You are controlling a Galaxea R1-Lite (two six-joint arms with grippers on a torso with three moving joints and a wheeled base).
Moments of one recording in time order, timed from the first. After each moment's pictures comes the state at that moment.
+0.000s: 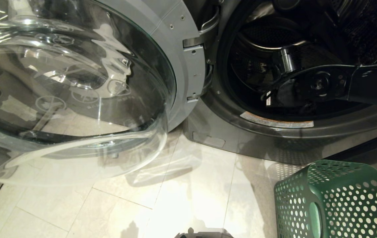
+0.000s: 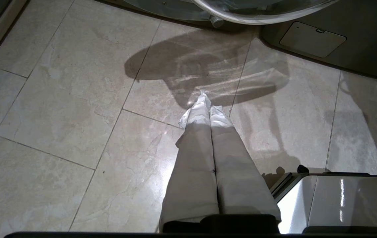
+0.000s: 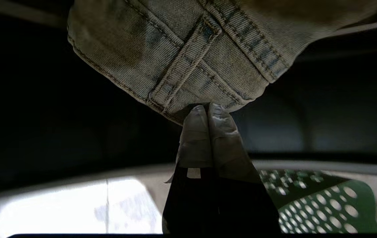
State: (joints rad) left arm 0.00 0.00 -0.01 0.02 0.00 -0.03; right arm 0.33 2.11 -1.96 0.33 -0.76 0.22
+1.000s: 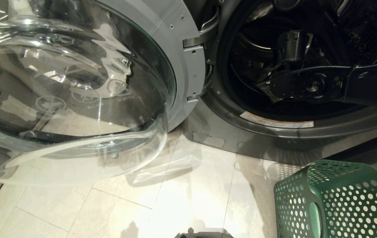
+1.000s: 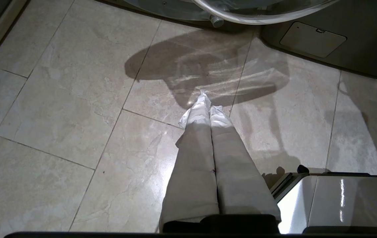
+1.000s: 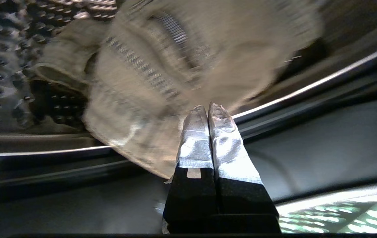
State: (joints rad) left arm 0.00 0.00 -0.01 0.02 0.00 -0.03; right arm 0.37 2.10 -1.95 0.01 -0.95 0.23
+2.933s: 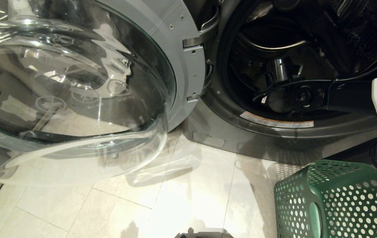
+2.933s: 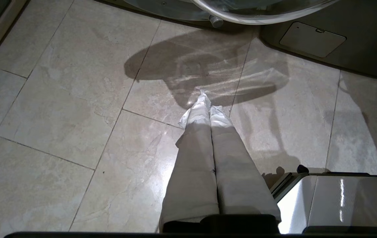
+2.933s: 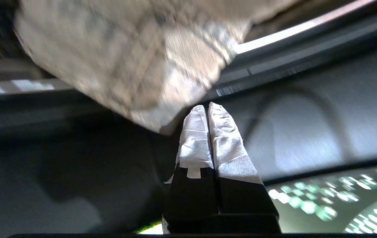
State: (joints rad) left arm 0.00 0.00 -0.01 0.02 0.00 -0.03; right arm 0.31 2.20 -1.96 0.17 -0.80 0.44
